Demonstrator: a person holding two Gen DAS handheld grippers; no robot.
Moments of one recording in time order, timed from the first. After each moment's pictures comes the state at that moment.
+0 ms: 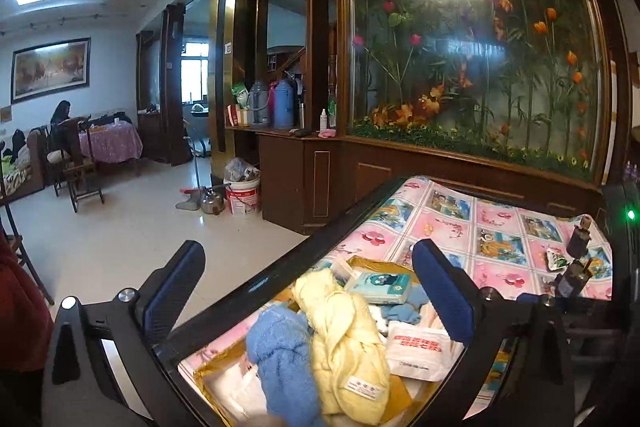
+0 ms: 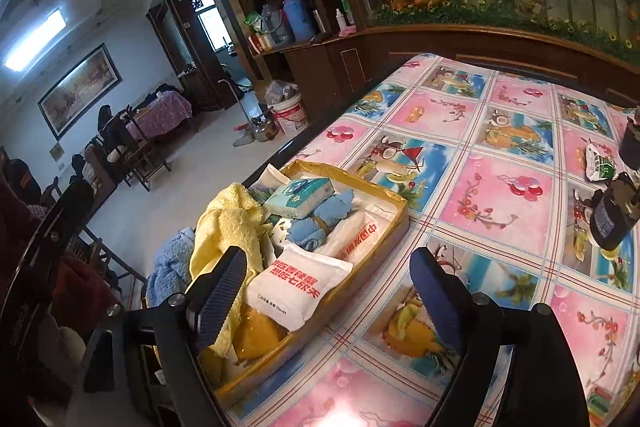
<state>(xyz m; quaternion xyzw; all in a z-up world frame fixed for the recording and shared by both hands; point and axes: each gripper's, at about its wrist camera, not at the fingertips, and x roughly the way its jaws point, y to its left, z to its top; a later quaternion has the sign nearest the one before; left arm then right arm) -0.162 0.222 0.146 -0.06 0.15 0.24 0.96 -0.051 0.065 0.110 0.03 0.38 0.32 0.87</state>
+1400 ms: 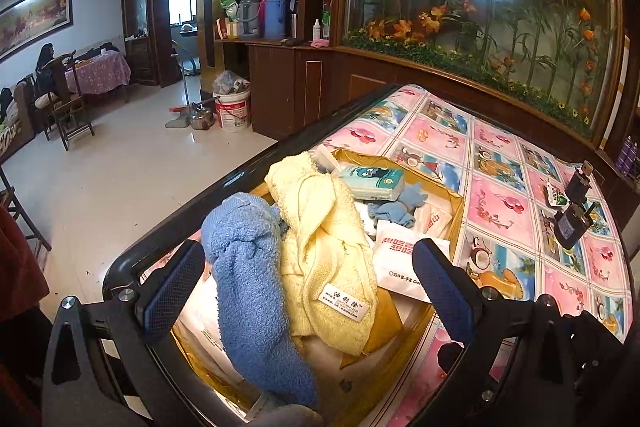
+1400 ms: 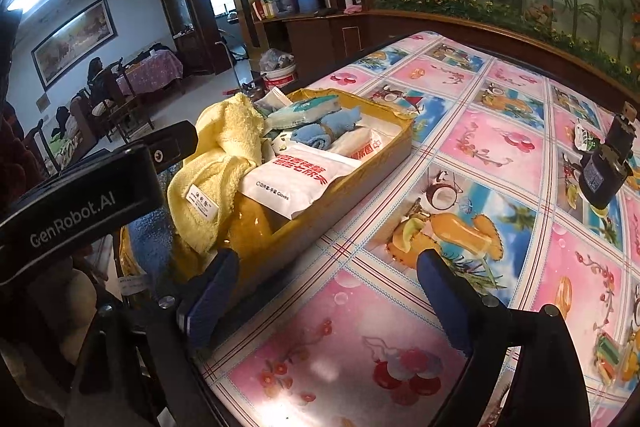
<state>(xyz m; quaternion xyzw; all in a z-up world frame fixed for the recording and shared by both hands) -0.141 0.213 0.091 -0.10 0.31 0.21 0.92 -0.109 0.071 0.056 -0.06 0.39 0.30 0.87</state>
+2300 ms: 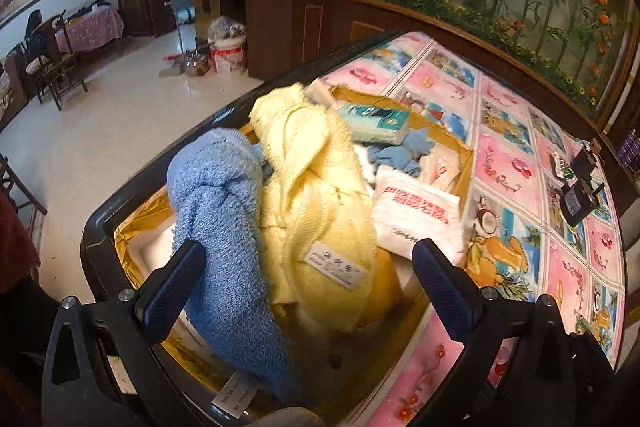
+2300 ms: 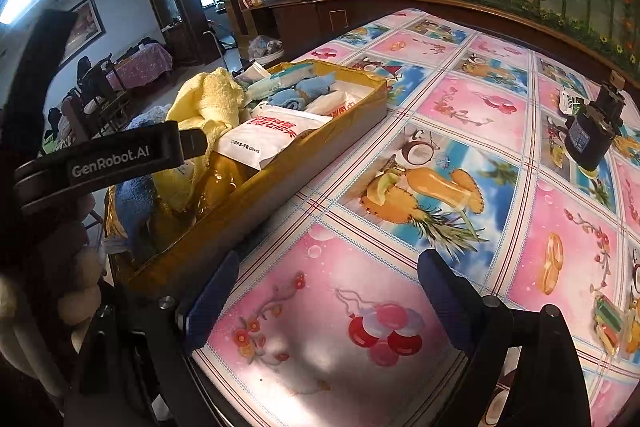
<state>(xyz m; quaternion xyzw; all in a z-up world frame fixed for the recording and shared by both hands) -0.118 0.225 0.059 -0.14 0.41 0.20 0.88 -0.119 0.045 0.043 -0.05 0.42 0.29 0.86</state>
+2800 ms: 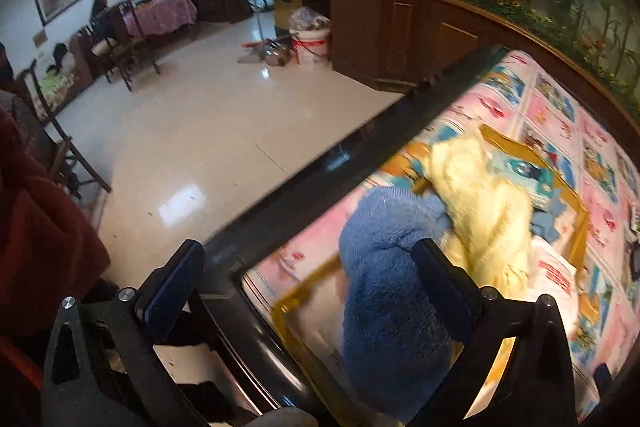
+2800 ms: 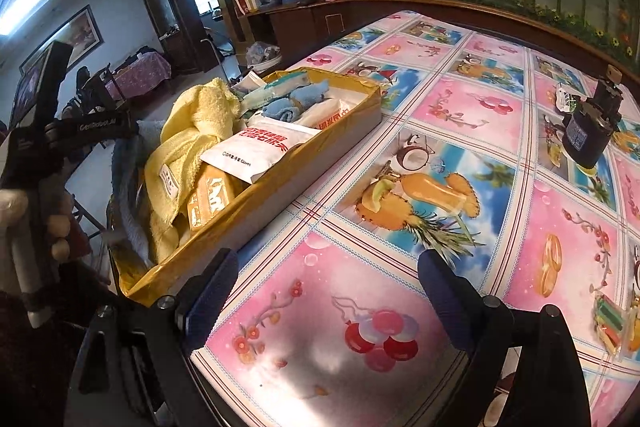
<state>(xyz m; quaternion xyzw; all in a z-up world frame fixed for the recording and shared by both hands) -0.124 0.312 0.076 -0.10 0.41 0.36 0.83 -0.114 0.042 0.045 -0.04 0.42 0.28 0.86</state>
